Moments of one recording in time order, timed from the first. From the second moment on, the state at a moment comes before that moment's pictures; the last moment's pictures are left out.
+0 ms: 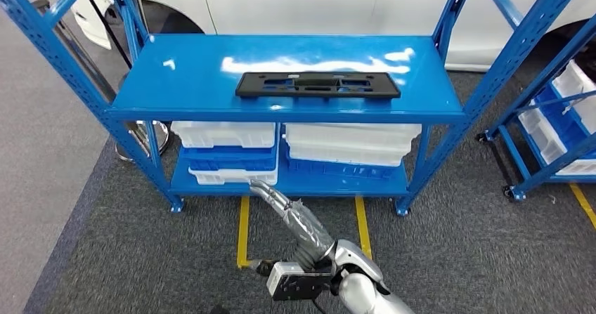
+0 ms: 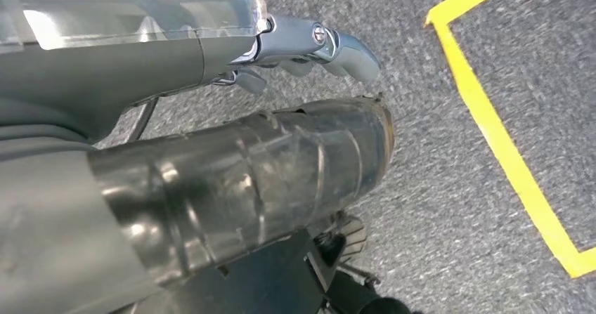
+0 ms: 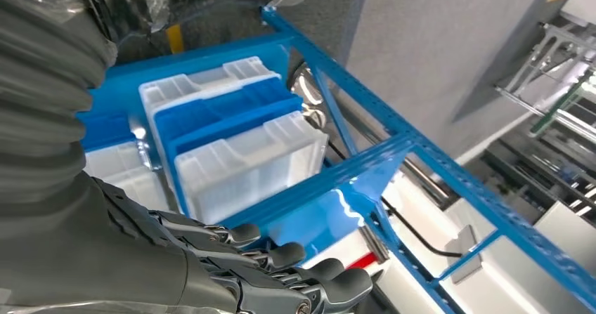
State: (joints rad) left arm -0.11 -0.23 0.99 -0.22 -1.27 0.11 -0.46; right arm -0.30 0.02 0.69 -1.41 0.29 -0.01 -0.46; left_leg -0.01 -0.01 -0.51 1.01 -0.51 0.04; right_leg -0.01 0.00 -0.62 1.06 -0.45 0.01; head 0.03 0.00
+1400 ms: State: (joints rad) left arm -0.11 -0.22 0.97 -0.22 -1.28 0.11 -0.46; right arm -0.29 -0.01 0.66 -1.47 0.46 -0.25 -0.48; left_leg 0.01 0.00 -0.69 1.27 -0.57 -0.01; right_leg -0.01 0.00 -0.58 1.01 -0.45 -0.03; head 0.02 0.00
